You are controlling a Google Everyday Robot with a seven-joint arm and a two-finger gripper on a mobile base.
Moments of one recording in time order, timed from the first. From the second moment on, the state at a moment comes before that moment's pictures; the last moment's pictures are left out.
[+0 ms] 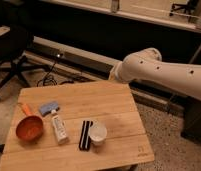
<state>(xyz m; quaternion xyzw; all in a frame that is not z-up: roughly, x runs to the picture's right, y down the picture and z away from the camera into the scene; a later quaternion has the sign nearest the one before) 0.061 -0.052 0.711 -0.17 -0.03 0.81 0.55</state>
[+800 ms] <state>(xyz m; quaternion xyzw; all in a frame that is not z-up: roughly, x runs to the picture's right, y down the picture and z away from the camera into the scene) 0.048 -0.092 0.690 -0.10 -0.04 0.78 0.62</state>
